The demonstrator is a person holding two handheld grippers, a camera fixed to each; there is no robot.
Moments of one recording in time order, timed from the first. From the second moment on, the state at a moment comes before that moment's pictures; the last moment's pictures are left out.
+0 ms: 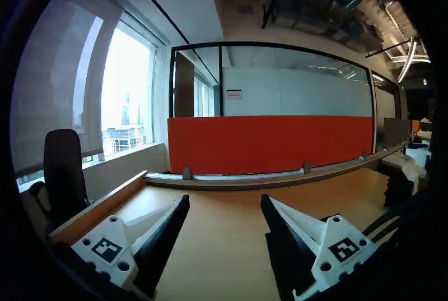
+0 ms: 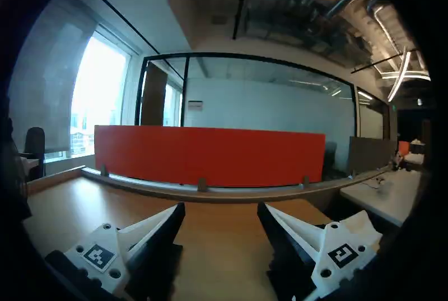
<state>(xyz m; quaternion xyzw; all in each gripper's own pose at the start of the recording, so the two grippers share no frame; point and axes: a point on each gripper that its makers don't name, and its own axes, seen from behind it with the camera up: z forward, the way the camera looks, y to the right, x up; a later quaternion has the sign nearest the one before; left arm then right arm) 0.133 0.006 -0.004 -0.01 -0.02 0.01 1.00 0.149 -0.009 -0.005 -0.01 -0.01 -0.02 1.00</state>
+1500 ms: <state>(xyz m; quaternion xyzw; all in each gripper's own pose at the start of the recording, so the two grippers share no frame) 0.109 0.086 -0.033 -0.23 -0.17 0.08 0.96 0.118 -0.105 -0.035 0.25 -0.18 -0.14 0.94</state>
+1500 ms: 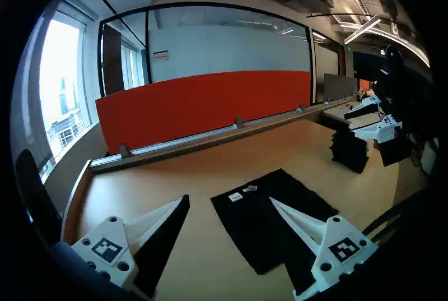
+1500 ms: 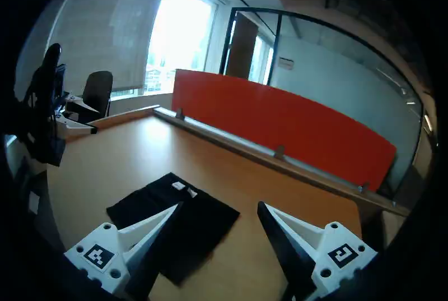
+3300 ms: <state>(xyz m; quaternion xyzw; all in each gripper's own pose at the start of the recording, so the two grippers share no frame) -0.090 0.128 -0.071 -0.31 -0.33 0.13 0.88 -0.093 -0.135 -0.078 0.33 -0.34 -0.16 0.87</state>
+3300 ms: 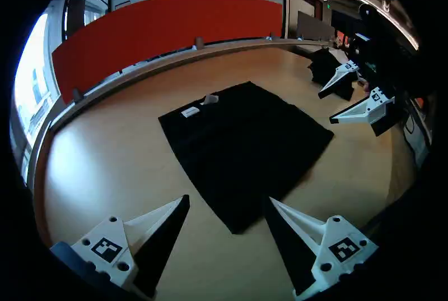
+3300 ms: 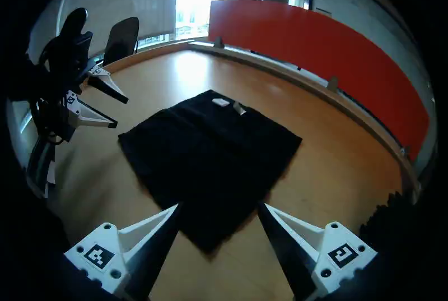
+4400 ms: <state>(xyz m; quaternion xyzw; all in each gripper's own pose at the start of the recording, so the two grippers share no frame) -0.146 0.134 -0.086 -0.33 -0.41 0.16 0.84 -0.142 -0.115 -0.105 0.35 -0.41 -0.17 0.83</state>
